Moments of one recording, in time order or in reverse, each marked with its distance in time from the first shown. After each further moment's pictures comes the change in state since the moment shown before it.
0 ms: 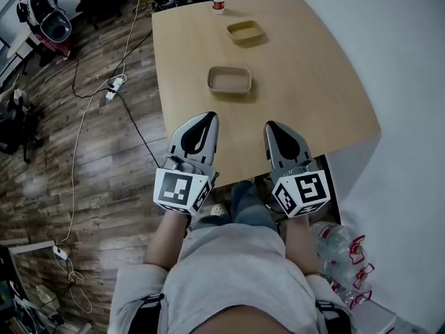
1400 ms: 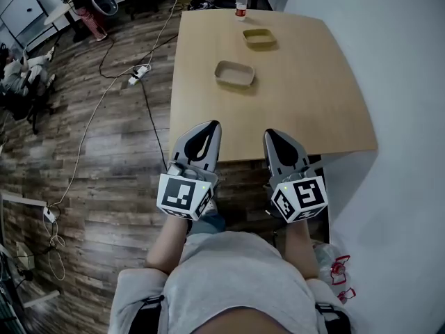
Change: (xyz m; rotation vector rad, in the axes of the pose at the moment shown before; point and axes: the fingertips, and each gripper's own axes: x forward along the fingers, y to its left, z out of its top) left arm -0.080 -0.114 0.024 0.060 -0.018 0.173; right arm -0.117 0.015 0.012 -0.024 -0.029 0.199
